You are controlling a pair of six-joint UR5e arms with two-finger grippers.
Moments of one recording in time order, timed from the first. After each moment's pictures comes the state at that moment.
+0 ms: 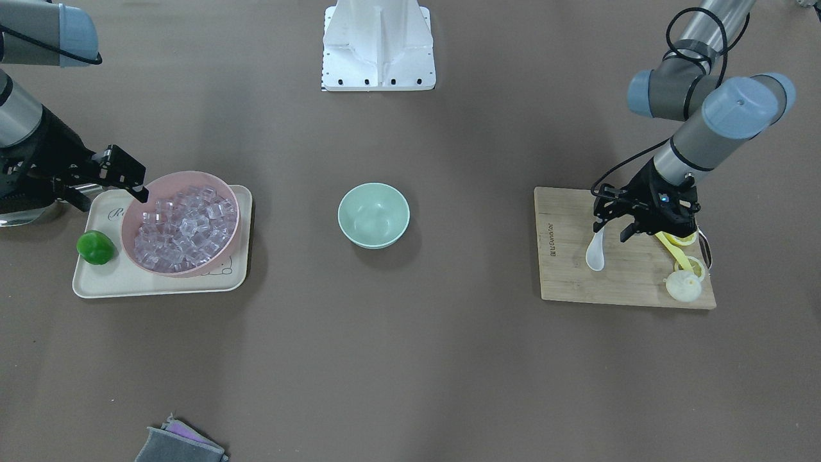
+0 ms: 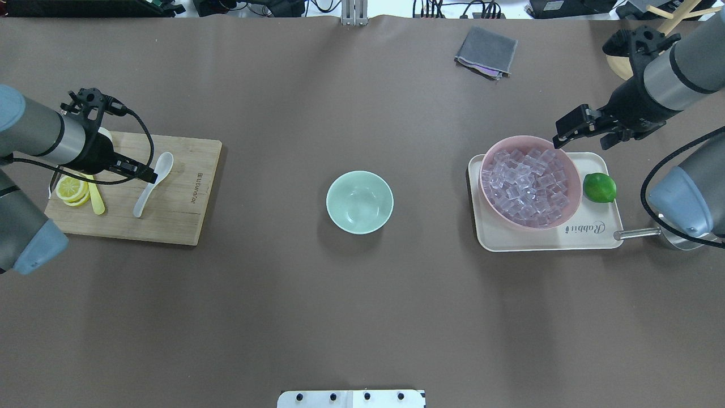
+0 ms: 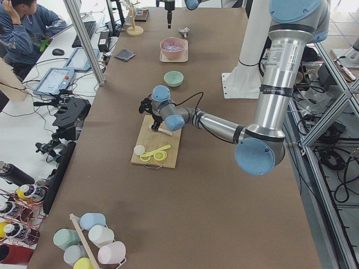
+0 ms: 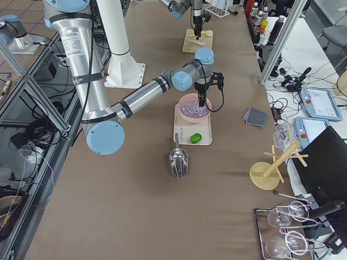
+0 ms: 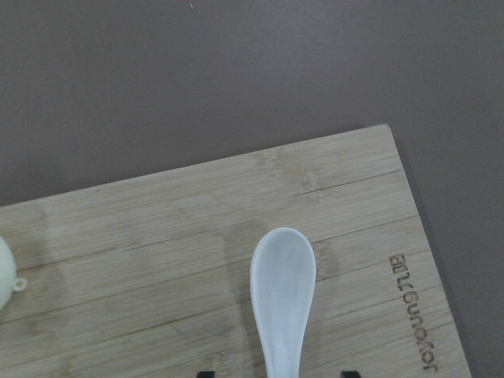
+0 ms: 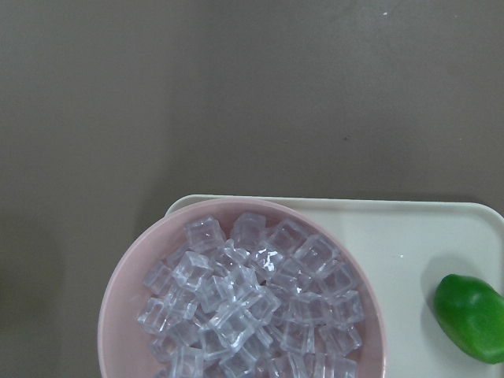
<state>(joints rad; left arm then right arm) -0.88 -1.77 -1.60 -2.18 -2.12 -0.65 1.02 -1.33 1.92 -1.50 2.27 0.77</state>
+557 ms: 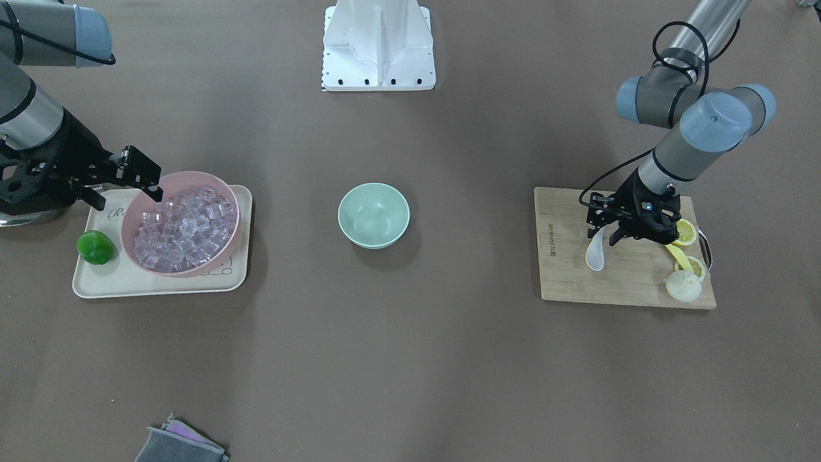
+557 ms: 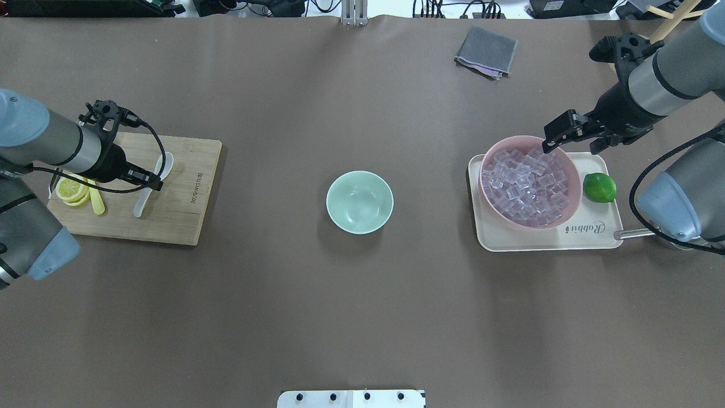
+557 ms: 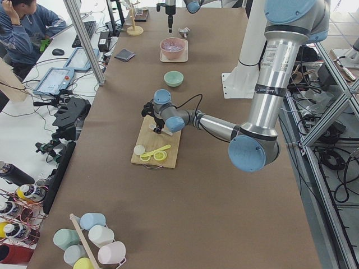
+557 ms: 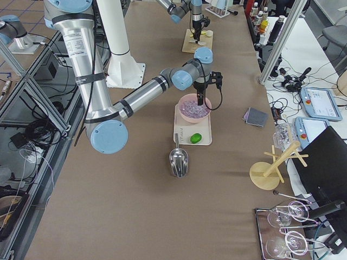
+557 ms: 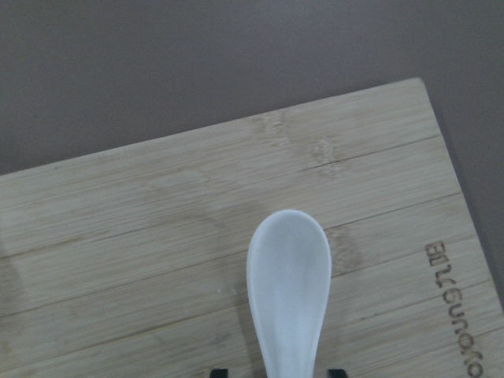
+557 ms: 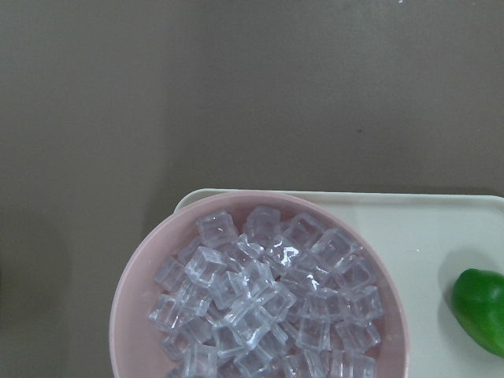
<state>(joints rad) -0.85 -1.78 -1.57 -2.18 -2.10 -0.65 1.00 -1.32 1.92 -1.50 2.27 0.80</state>
